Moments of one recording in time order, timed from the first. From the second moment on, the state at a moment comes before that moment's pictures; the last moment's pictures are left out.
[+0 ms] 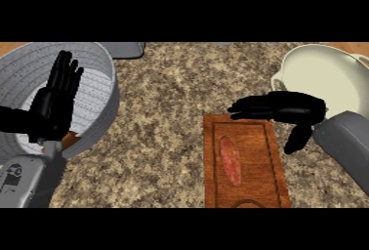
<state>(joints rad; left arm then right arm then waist) -0.30 0.31 -0.03 -1.51 0.26 0.22 0.01 -0.68 -0.65 0.60 -1.11 0.45 0.37 -0.83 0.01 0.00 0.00</state>
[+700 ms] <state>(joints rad) -0.27 0.29 0.01 -1.53 0.24 0.18 0.02 -0.63 -0.53 0.64 -1.03 0.58 0.31 -0.88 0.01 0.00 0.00</state>
